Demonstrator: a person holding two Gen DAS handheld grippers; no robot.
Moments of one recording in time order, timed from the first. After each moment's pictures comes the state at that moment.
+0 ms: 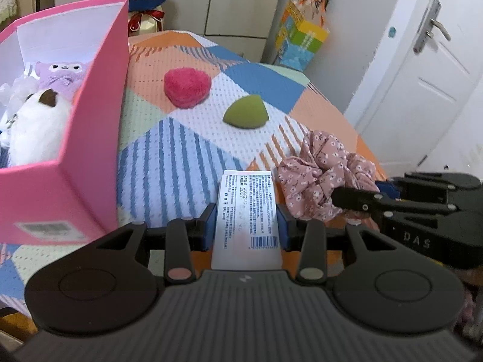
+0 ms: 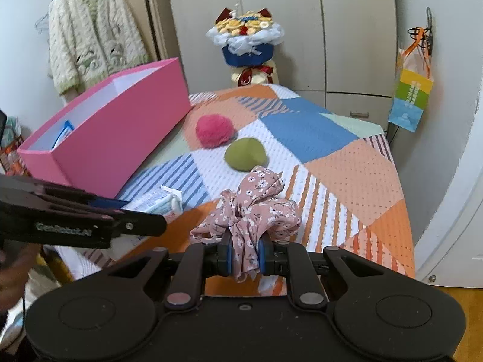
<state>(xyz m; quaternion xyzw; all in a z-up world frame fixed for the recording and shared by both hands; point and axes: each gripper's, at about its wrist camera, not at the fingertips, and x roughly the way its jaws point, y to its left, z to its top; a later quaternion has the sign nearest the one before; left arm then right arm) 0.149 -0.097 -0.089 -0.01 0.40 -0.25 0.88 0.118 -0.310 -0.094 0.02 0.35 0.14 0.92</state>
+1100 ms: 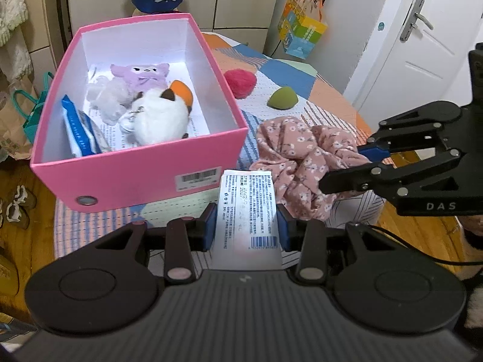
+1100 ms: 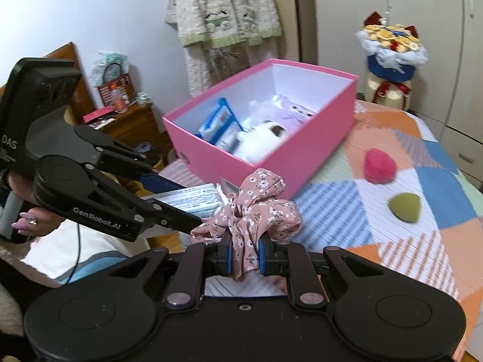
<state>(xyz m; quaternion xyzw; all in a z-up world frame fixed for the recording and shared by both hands) 0.104 0.036 -0.021 0.02 0.43 -0.26 0.86 0.098 -0.182 -0.003 -0.06 0.37 0.35 0.86</state>
